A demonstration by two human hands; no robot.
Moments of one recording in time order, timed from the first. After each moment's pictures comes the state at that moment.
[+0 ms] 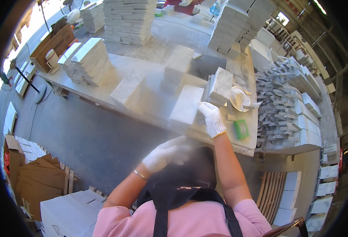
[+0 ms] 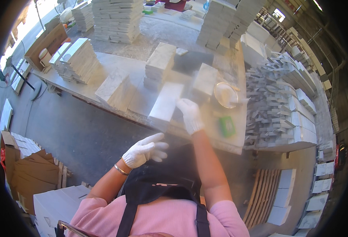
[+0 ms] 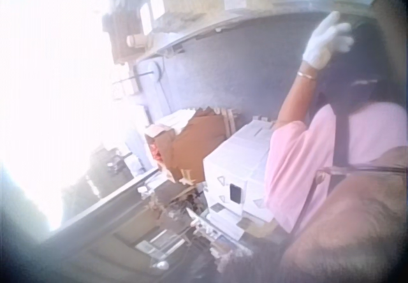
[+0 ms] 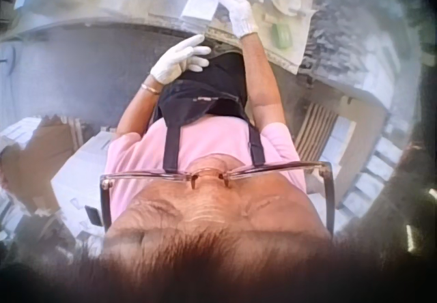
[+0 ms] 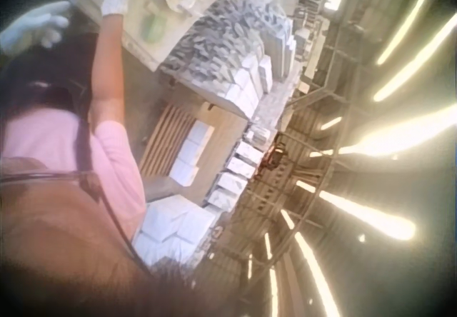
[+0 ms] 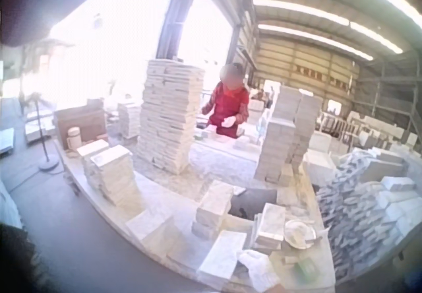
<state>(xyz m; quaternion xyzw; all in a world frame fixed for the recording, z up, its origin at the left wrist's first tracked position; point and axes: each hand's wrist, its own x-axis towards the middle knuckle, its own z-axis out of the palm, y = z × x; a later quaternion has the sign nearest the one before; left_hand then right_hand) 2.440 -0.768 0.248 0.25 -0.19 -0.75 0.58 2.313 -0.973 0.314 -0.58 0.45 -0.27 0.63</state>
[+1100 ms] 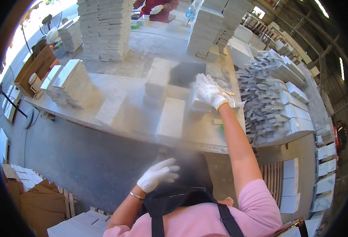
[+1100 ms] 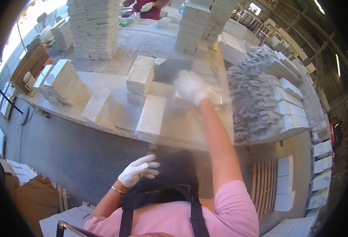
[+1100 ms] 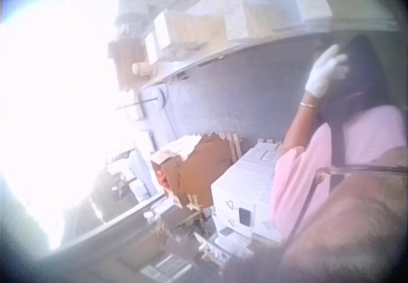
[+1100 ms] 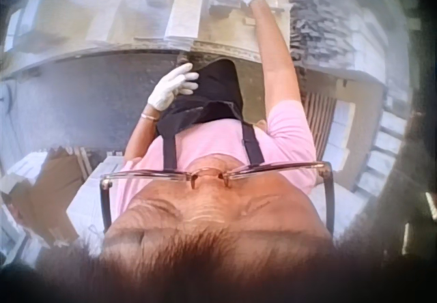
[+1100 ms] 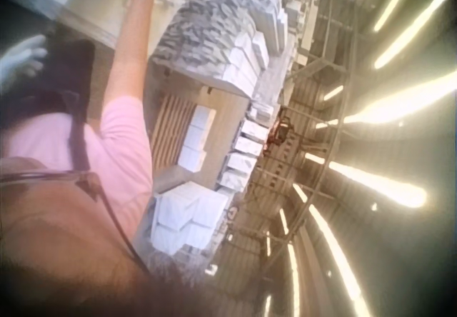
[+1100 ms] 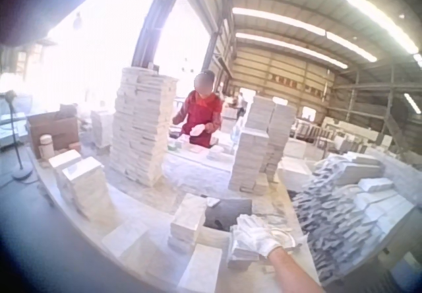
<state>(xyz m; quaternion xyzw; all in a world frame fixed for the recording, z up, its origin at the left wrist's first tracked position) 2.435 -0.749 0.229 0.34 -0.21 -0.76 0.52 2.315 -1.116 0.359 -0.91 0.40 0.06 0.02</state>
